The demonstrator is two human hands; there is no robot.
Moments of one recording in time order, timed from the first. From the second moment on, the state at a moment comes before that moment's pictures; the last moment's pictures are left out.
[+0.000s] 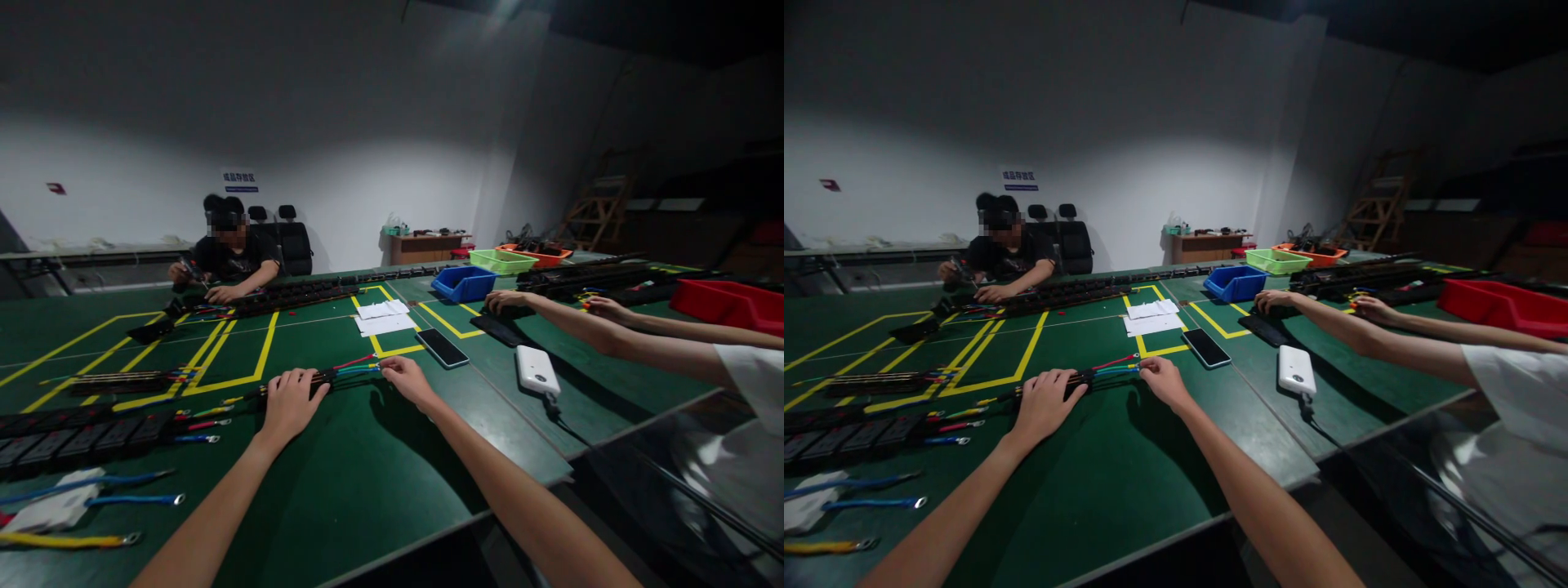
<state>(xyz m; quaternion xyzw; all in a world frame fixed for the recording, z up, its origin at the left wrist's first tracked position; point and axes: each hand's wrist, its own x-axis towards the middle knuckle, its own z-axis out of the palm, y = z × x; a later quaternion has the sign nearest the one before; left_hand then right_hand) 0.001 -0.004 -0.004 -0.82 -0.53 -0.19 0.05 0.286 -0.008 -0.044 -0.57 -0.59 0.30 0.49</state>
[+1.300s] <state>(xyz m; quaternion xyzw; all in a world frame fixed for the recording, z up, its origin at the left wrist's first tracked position) 0.002 -0.004 -0.006 -0.82 -0.53 -0.19 0.07 0.281 -0.006 -0.051 -0.55 -0.65 0.25 0.47</state>
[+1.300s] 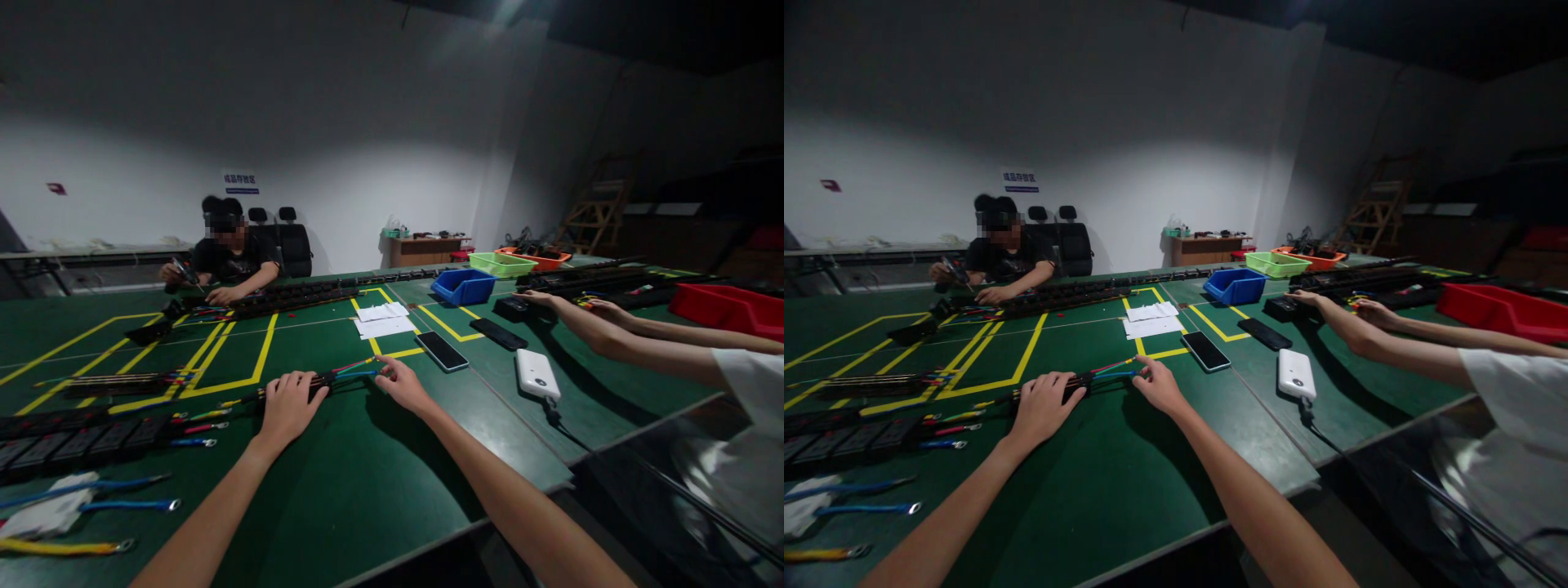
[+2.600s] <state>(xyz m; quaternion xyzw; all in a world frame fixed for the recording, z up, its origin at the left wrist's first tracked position) 0.003 -0.007 -0.004 -0.82 -0.54 -0.18 0.06 0.276 -0.014 -0.043 -0.52 -0.69 0.15 0.47</state>
